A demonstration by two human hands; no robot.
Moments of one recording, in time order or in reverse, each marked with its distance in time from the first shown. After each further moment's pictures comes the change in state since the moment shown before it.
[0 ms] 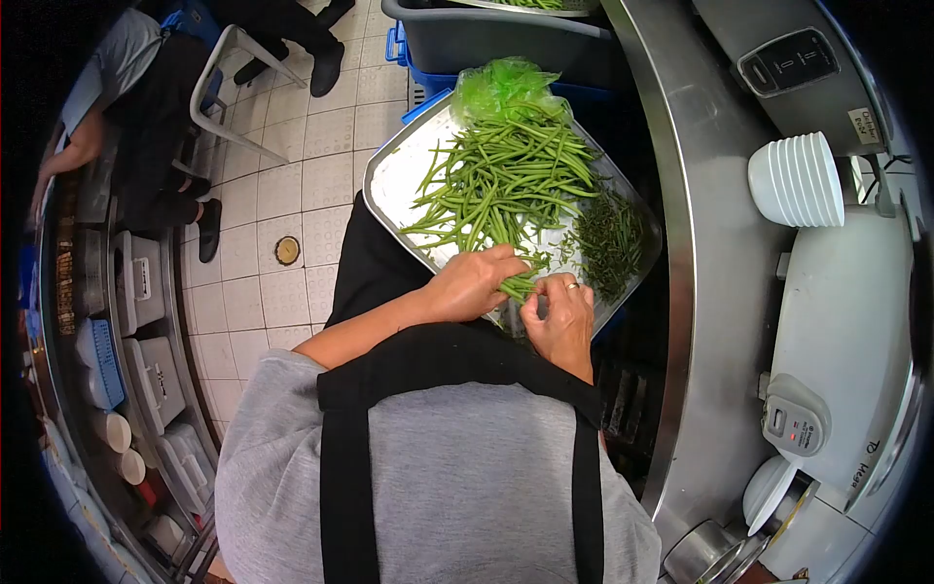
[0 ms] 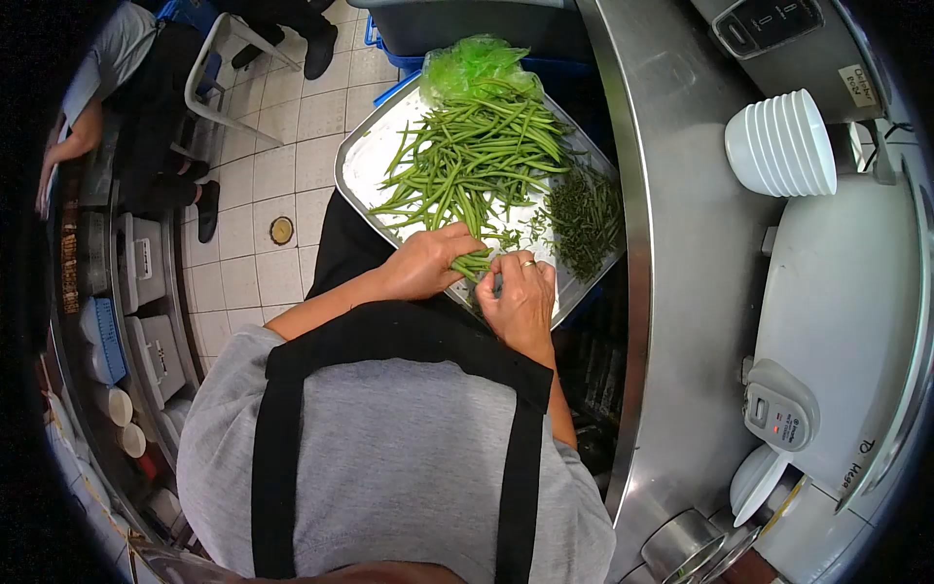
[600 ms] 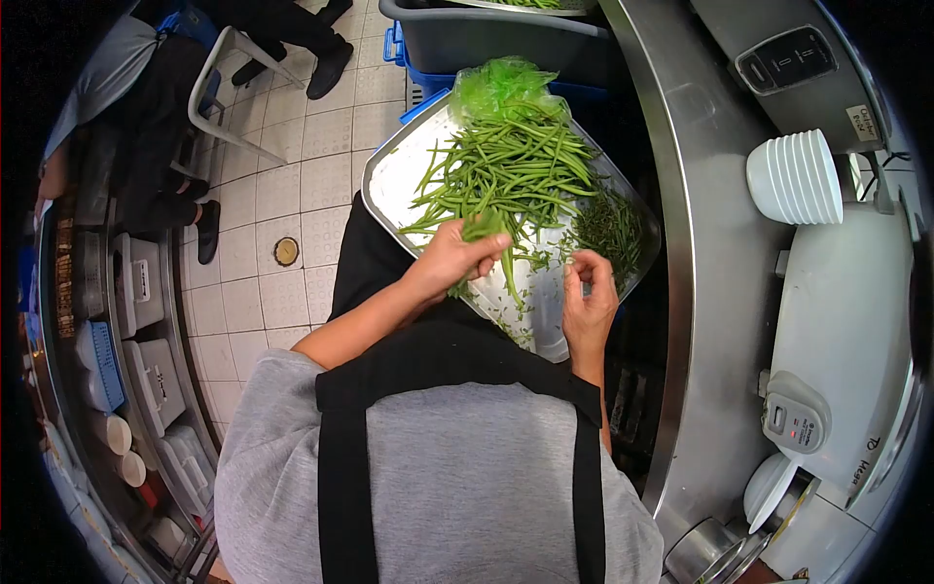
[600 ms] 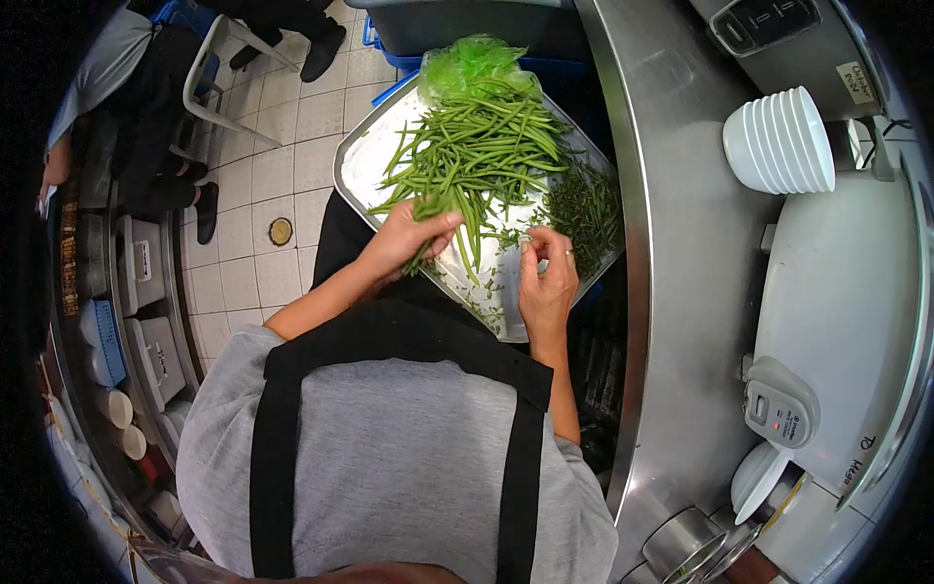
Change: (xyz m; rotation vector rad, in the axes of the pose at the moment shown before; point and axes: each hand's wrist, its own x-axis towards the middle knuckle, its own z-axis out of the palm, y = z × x) left_hand 0.011 -0.002 -0.021 -0.977 0.152 -0.603; right_hand 0.015 0.012 -0.011 0.414 0.225 0.277
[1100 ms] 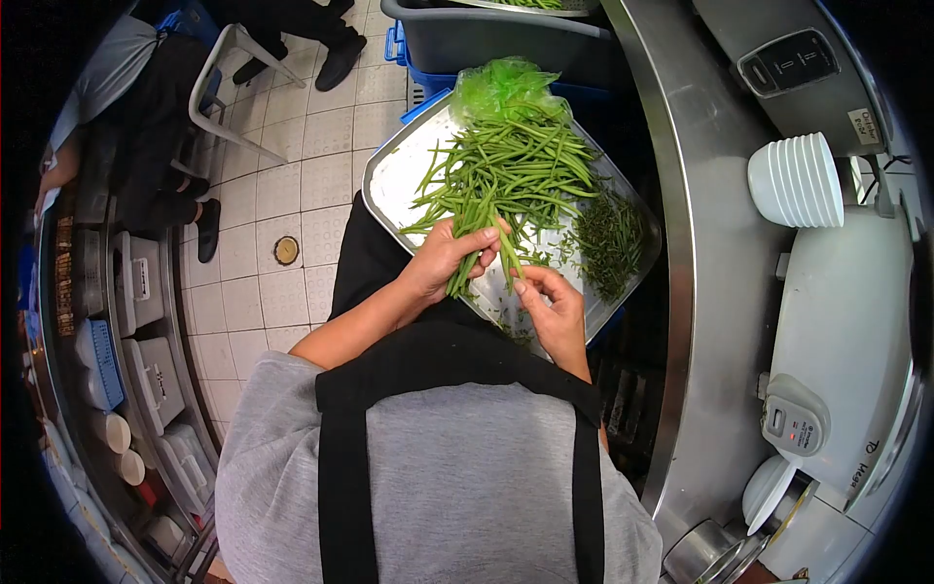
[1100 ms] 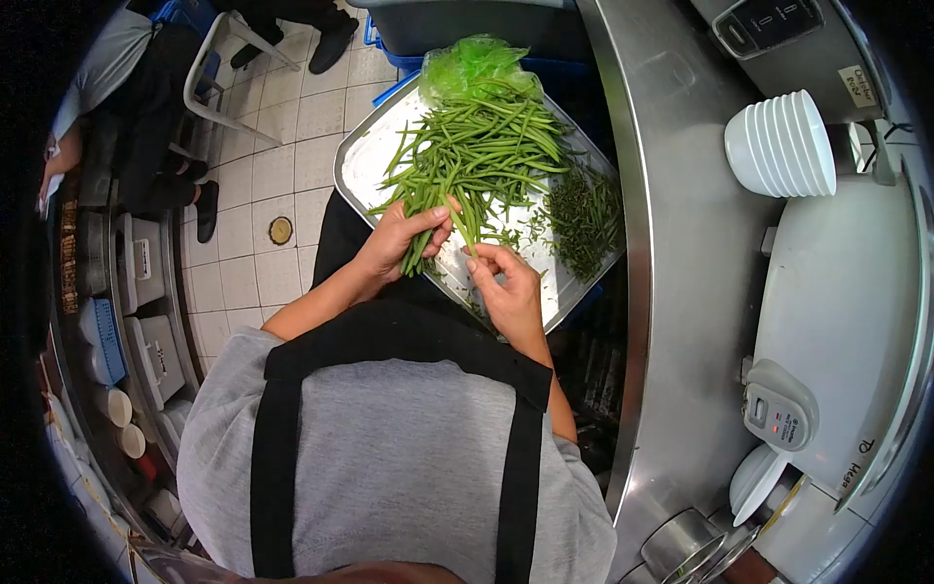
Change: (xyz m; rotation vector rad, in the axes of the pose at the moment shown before) left_hand -0.002 -0.001 -0.004 -0.277 -0.039 0.042; right_hand -0.014 -0.008 0.020 0.381 -0.368 0.238
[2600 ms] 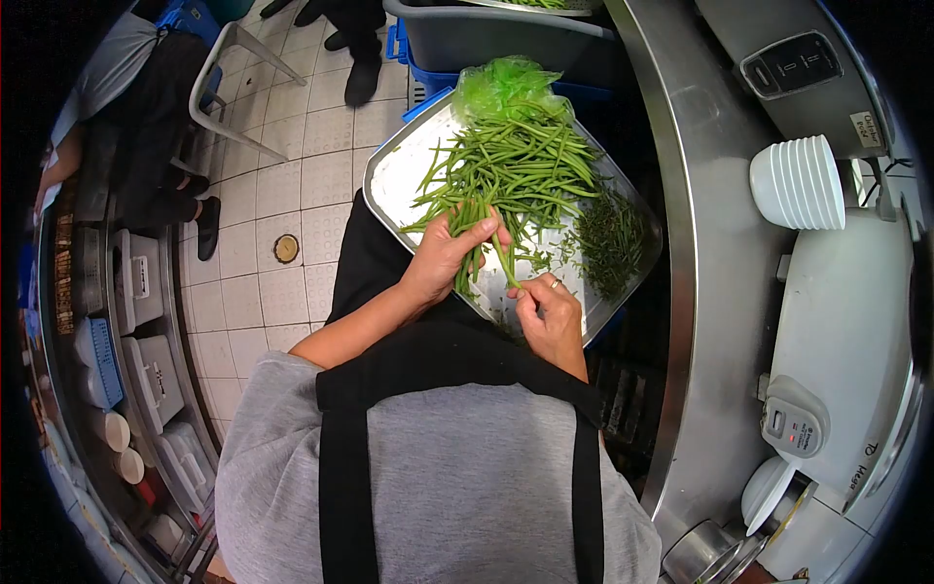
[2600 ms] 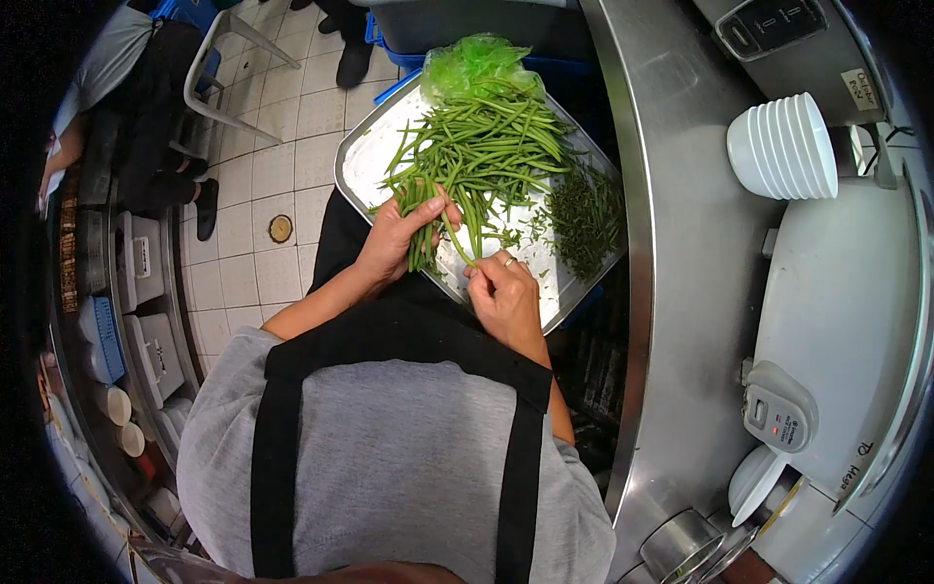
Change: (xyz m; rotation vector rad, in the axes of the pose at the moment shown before) left_hand -0.003 0.004 0.006 0.105 0.080 0.171; right_hand -0.006 -0.009 0.002 -0.470 0.031 -0.207
